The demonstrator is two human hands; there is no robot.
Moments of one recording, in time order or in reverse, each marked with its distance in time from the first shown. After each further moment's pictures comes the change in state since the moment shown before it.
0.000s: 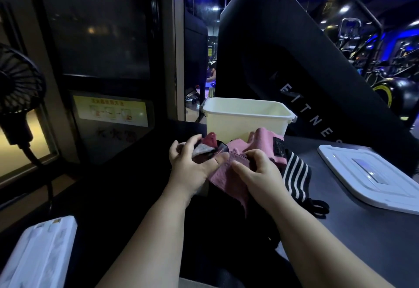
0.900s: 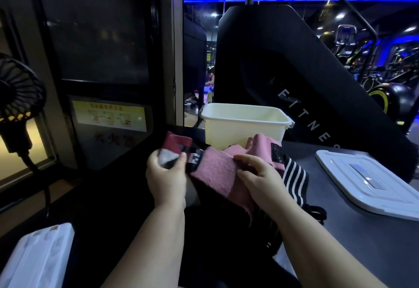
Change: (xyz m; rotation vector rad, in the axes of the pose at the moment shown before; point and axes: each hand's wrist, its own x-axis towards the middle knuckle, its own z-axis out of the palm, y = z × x) left_hand 0.014 -0.024 -0.009 -0.288 0.610 -0.034; right_hand 0.005 0.003 -0.009 0.117 -0.109 0.031
